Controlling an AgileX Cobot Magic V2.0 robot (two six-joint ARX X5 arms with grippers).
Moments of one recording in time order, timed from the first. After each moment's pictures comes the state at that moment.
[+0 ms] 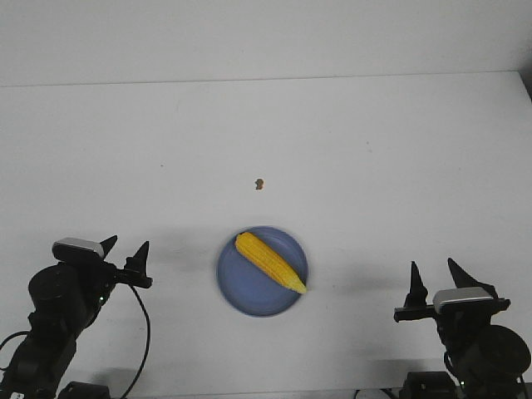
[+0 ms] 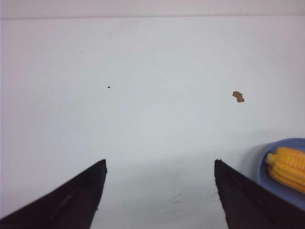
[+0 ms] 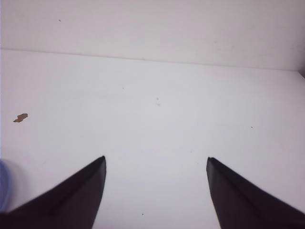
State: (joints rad) left arm -0.16 0.64 0.62 -0.23 0.13 -0.04; right arm -0.03 0.18 0.60 -0.64 -0.08 -0.03
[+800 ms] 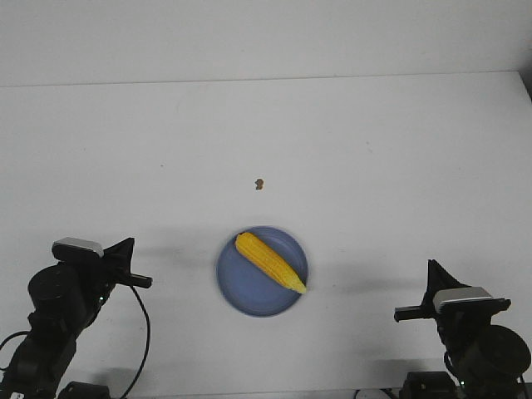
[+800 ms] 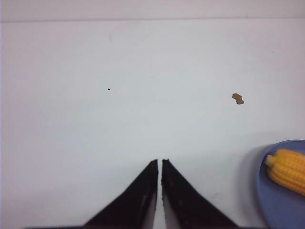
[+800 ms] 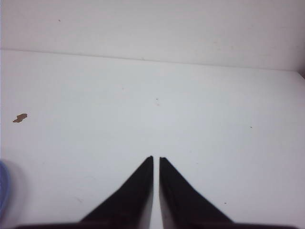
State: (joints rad) left arm -0.16 0.64 0.62 -0.23 0.13 -0.04; right arm -0.03 0.18 0.60 -0.64 -0.07 -0.03
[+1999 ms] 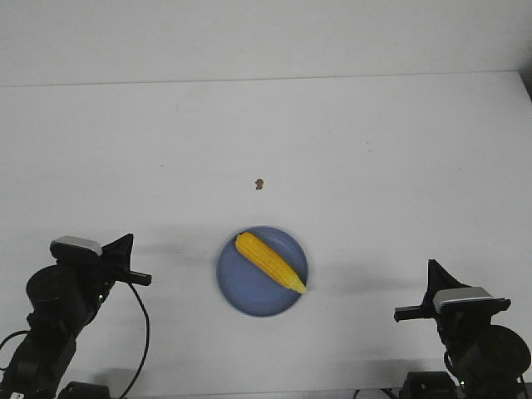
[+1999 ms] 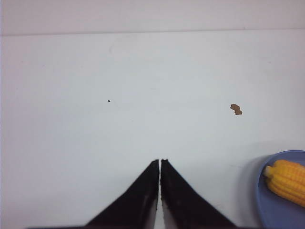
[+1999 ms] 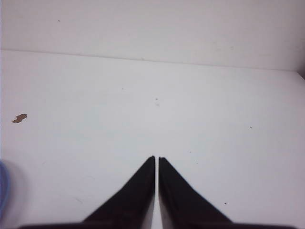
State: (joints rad) left arm -0.16 0.64 0.62 -0.19 0.13 -0.04; right arm -0.03 0.18 0.60 -0.64 -0.07 -0.03
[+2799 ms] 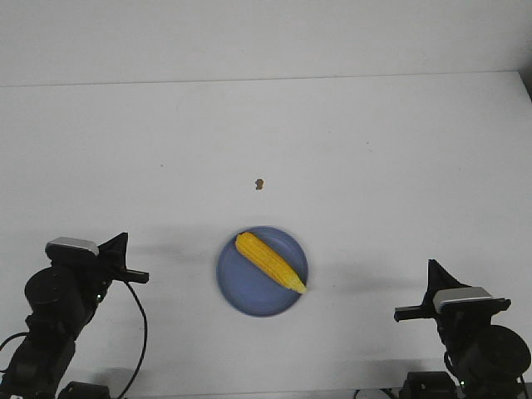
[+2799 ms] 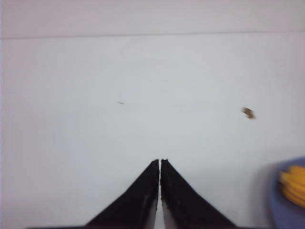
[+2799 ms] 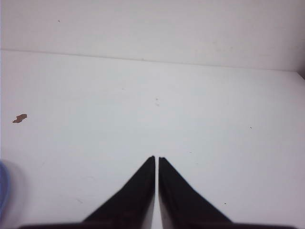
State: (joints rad) left arm -0.16 0.62 0.62 -0.18 0.05 -0.04; right arm -0.03 0.18 0.60 -0.63 -0.07 -0.03
